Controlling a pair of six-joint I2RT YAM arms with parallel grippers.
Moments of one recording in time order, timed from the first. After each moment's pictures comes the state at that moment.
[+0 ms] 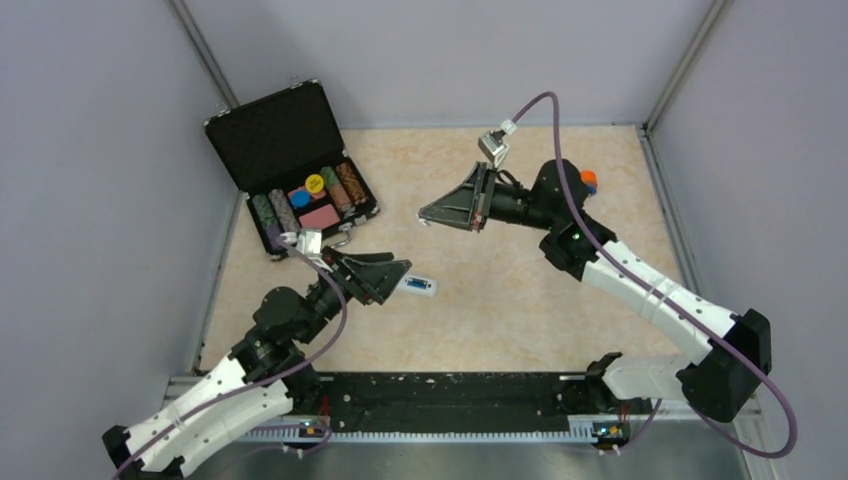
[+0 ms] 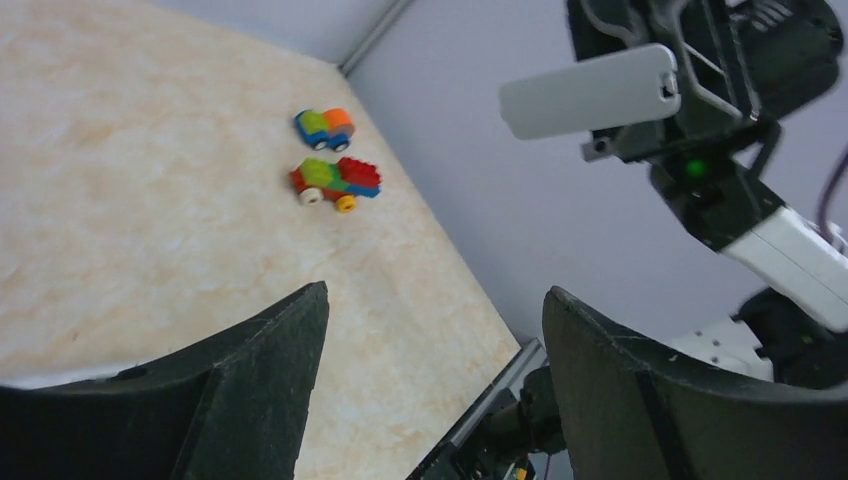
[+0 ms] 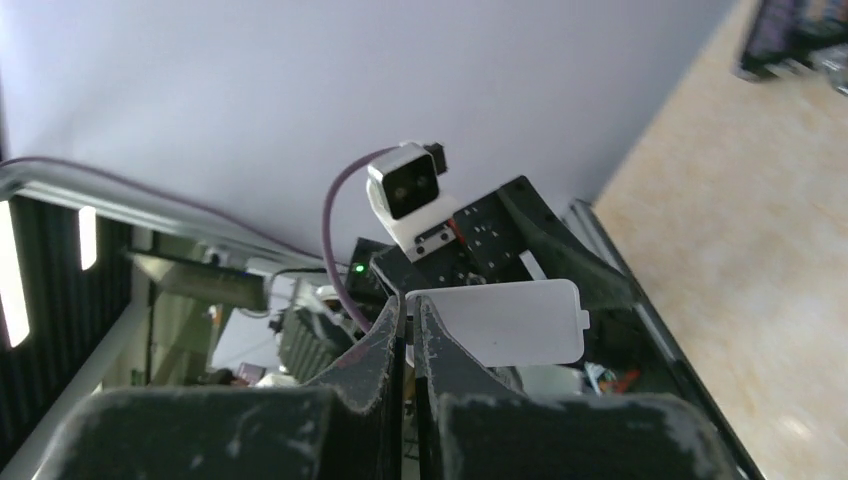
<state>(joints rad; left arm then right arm) -0.85 0.39 0.39 0.12 -0.17 -0.83 0.70 1.24 1.07 0.20 -0.63 1.20</state>
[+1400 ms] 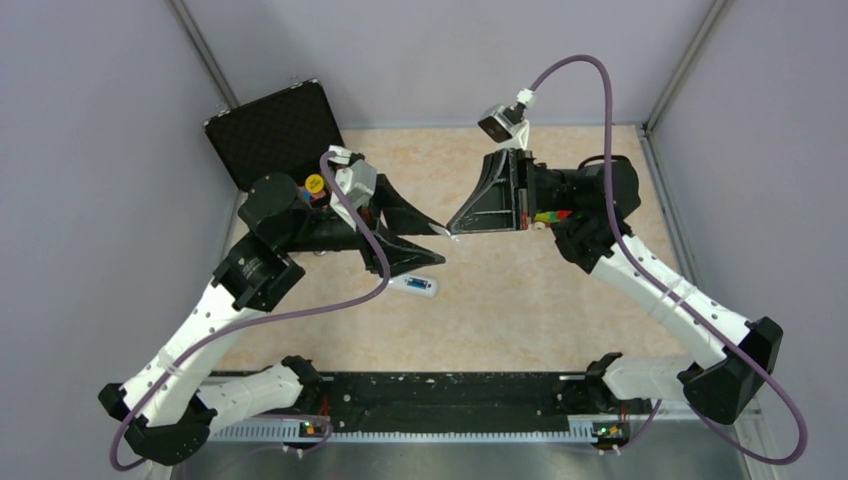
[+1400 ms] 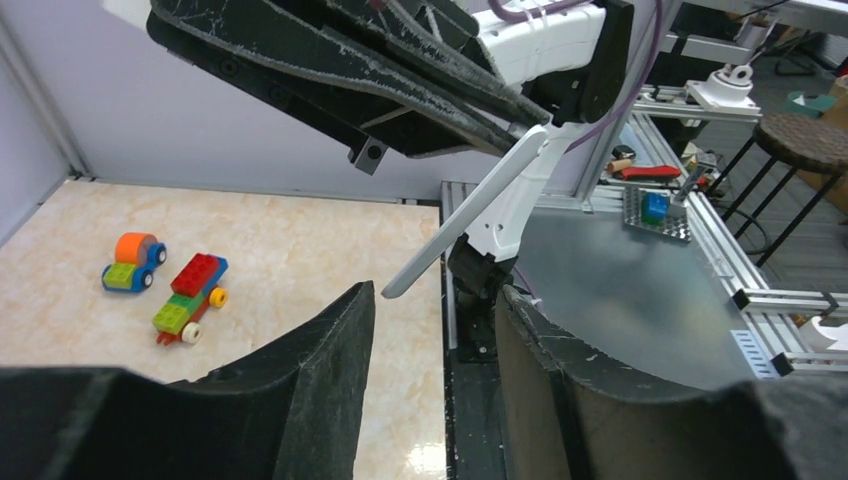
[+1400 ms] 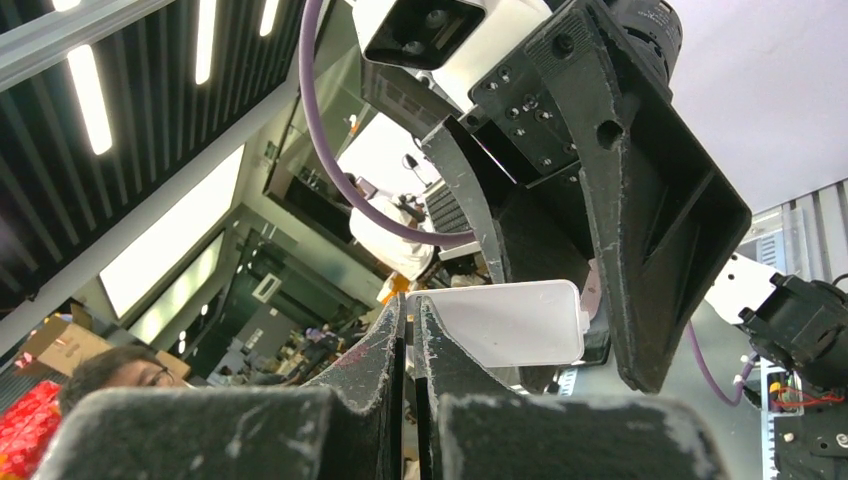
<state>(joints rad) -0.73 0.98 1.31 -0.18 0.85 -0.20 0.70 1.22 1.23 0.72 -1.03 1.62</state>
